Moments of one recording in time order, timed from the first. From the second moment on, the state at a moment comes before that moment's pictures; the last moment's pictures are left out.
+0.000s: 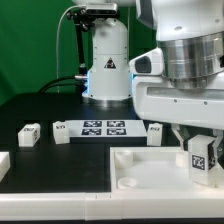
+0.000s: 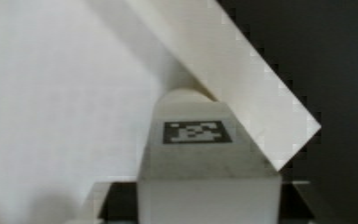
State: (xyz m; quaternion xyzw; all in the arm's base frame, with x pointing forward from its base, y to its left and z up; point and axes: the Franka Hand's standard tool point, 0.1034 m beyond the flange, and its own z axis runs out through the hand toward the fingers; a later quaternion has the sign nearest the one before) arm 0.628 0.114 0.077 -0.90 0.44 0.03 0.07
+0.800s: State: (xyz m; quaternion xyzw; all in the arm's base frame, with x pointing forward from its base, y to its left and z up) arm 0.624 0.126 0.074 -0.88 0.47 0.03 0.06
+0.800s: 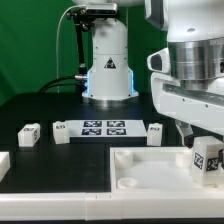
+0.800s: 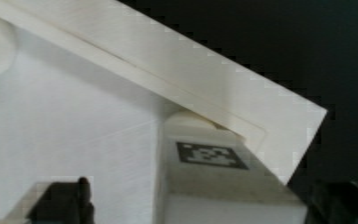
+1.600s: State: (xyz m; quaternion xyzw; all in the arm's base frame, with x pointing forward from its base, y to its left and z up) arm 0.623 0.128 0.073 -1.00 -0.01 0.01 0.06
